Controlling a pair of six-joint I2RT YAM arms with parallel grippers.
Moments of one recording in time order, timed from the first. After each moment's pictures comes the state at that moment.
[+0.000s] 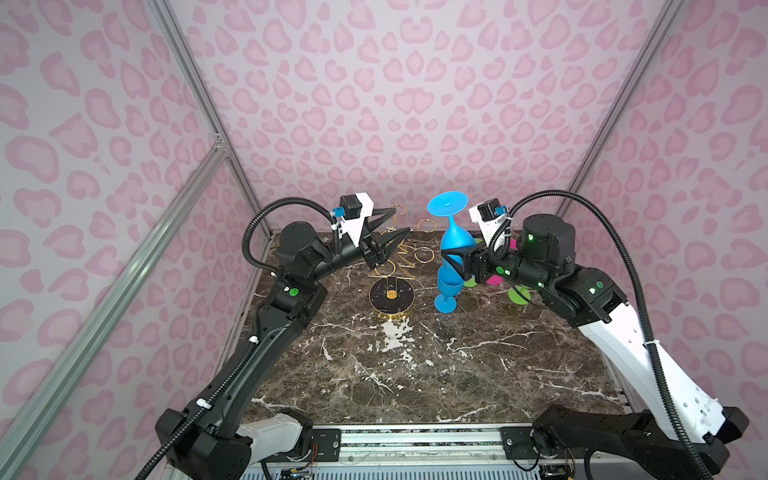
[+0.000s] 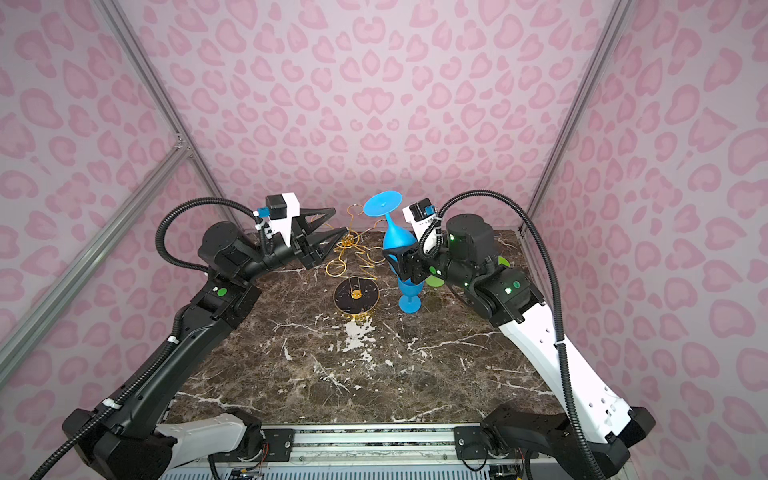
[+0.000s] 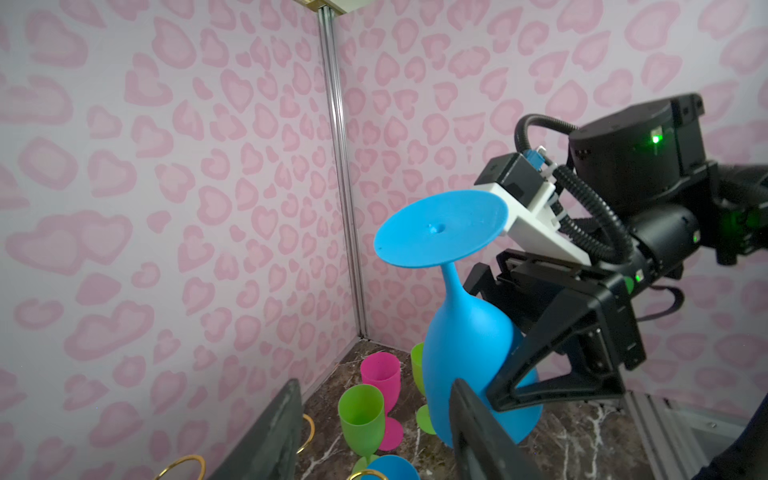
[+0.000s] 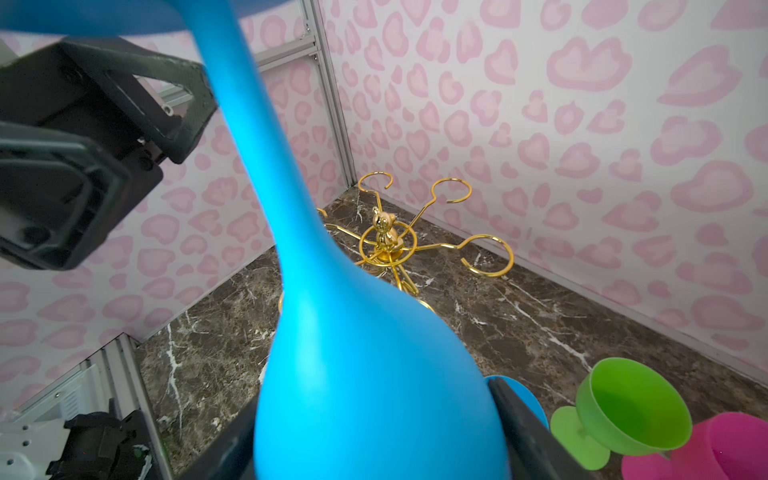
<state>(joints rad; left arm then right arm) -0.44 1.22 1.26 0.18 0.66 0.07 0.61 1.24 1.56 -0.66 -0.20 0.09</state>
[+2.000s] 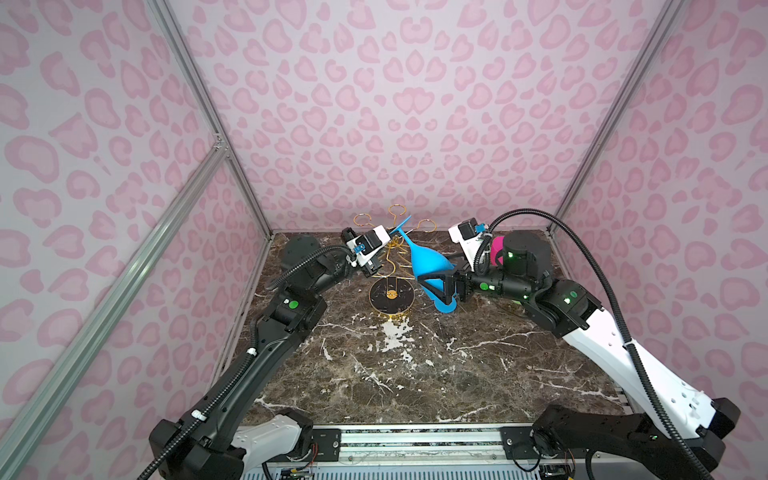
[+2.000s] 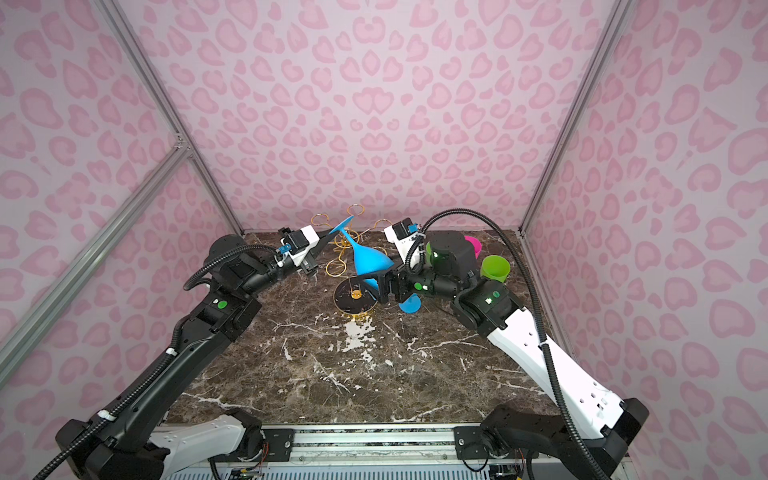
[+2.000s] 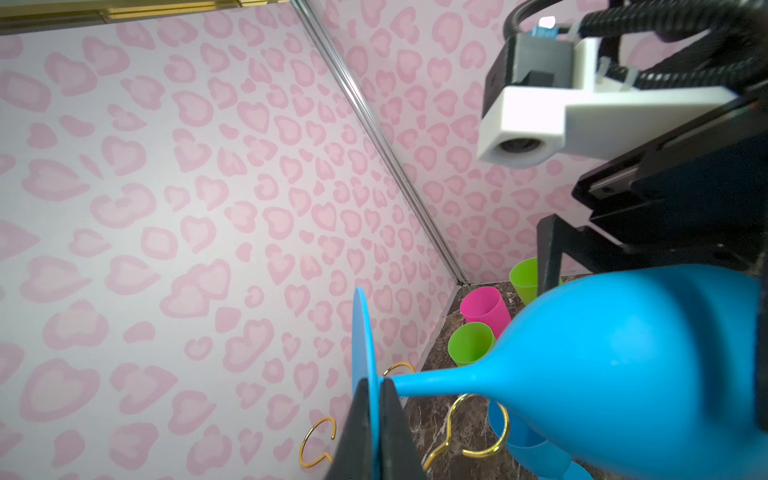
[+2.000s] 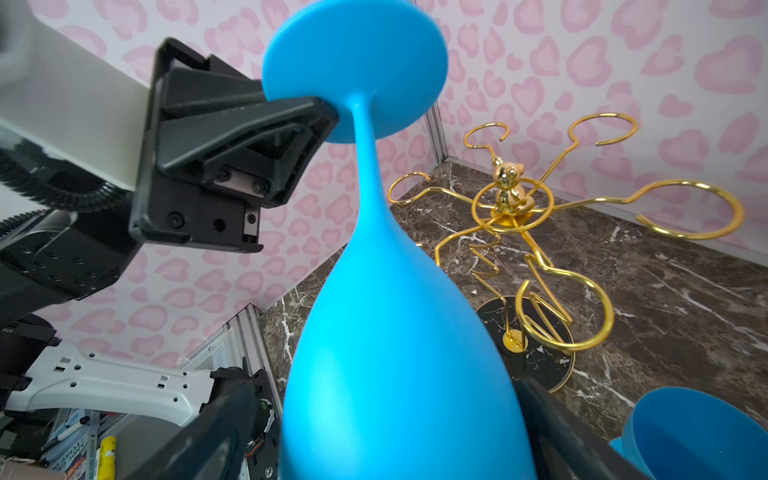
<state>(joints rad) -0.45 1.15 1.18 0.13 0.48 0.49 0.66 1.18 1.36 -0.47 -0.40 0.28</state>
